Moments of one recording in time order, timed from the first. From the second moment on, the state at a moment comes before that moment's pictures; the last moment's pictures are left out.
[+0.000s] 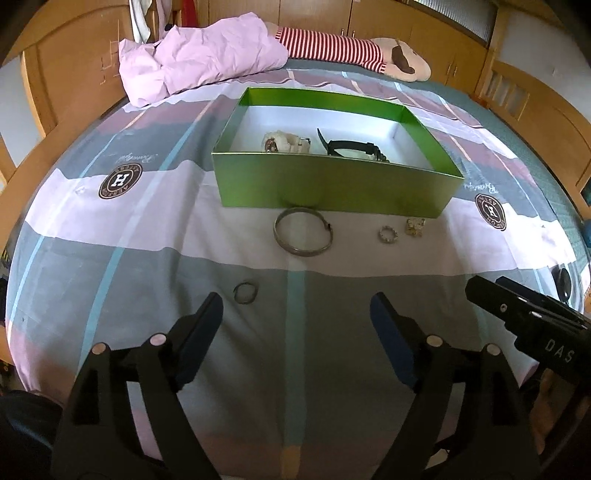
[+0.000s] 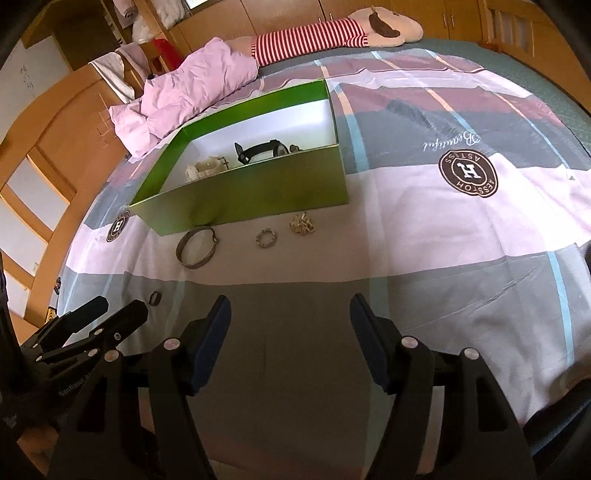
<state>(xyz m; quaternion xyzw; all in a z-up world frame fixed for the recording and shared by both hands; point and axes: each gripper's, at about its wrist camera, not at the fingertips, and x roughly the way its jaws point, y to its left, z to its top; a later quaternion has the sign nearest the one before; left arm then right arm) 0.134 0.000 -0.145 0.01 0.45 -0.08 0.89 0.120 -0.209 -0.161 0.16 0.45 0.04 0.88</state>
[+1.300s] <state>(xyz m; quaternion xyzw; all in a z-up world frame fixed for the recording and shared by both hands) 0.141 0.031 -0.173 -0.01 0.48 -0.04 0.87 0.193 -0.217 -0.194 0.16 0.46 0.02 0.87</state>
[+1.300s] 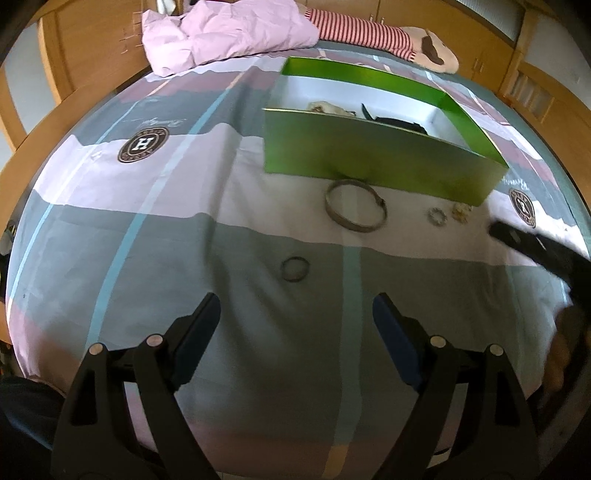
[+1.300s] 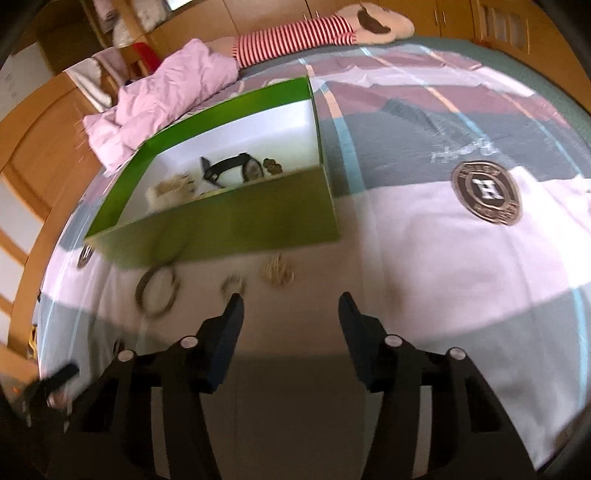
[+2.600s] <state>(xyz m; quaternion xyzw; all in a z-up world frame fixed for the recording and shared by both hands) 0.145 -0.052 -0.201 0.07 0.50 -0.14 0.85 0.140 -0.205 -0.200 0.09 0.48 0.10 0.87</state>
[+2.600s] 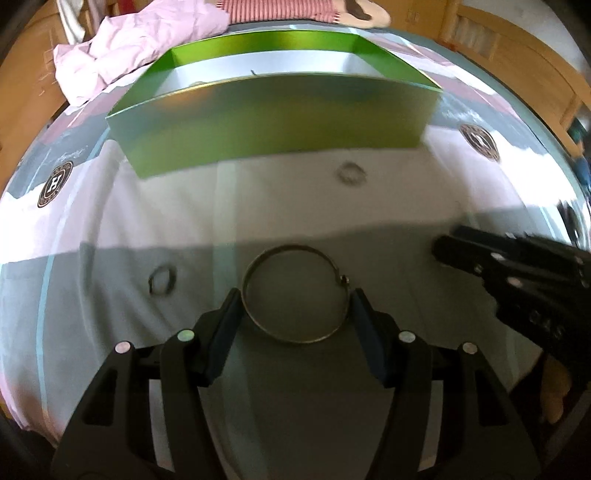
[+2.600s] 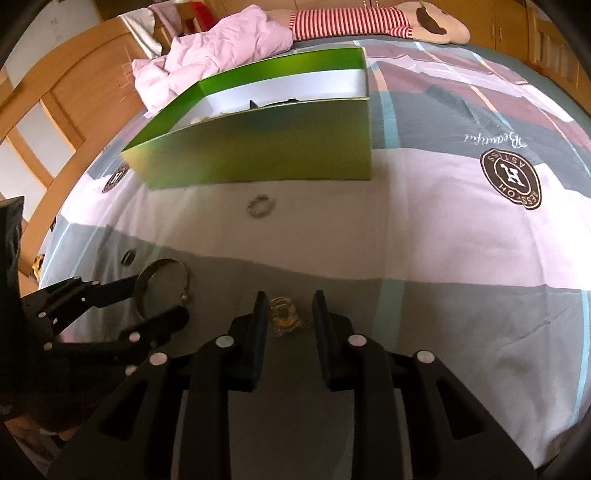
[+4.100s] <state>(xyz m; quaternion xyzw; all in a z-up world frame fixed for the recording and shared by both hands) 0.140 -0.030 -0.206 0.05 0.48 -0.08 0.87 0.127 -0.204 -0.204 0.07 0.49 0.02 0.87</state>
